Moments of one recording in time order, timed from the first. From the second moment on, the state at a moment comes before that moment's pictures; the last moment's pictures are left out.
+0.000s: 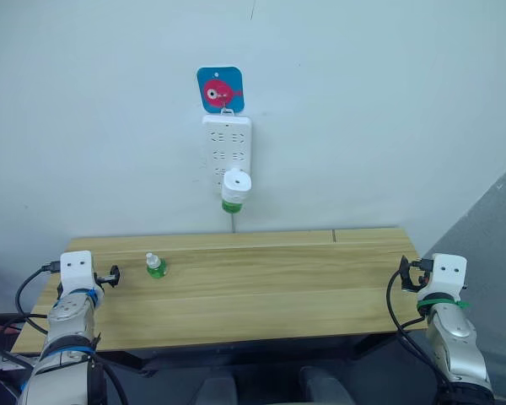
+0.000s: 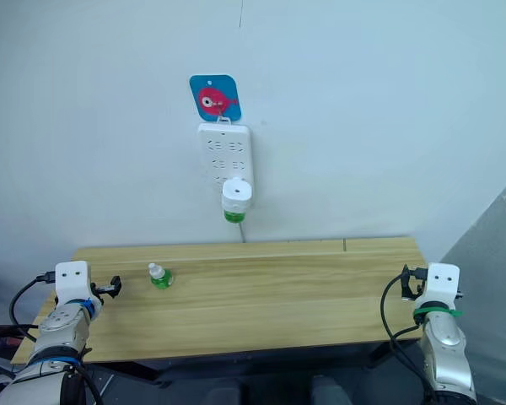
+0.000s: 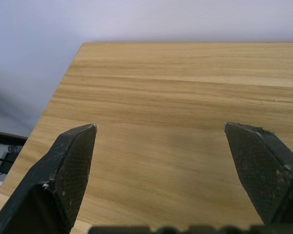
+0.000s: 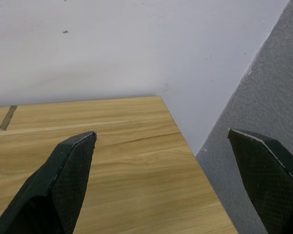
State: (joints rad) left arm -0.40 0.61 0.34 1.15 -0.12 -0.14 -0.19; right arm 0.03 -0.27 -0.29 0.17 0.10 0.06 0.04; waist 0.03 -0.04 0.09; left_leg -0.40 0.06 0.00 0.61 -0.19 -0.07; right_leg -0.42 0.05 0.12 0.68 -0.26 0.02
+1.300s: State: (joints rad) left arm -0.36 0.72 0.47 0.97 -0.33 -0.08 -0.46; right arm 0.07 -0.29 -0.21 0.03 0.12 0.12 0.15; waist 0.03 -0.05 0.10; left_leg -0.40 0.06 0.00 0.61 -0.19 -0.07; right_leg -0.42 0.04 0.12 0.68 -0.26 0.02
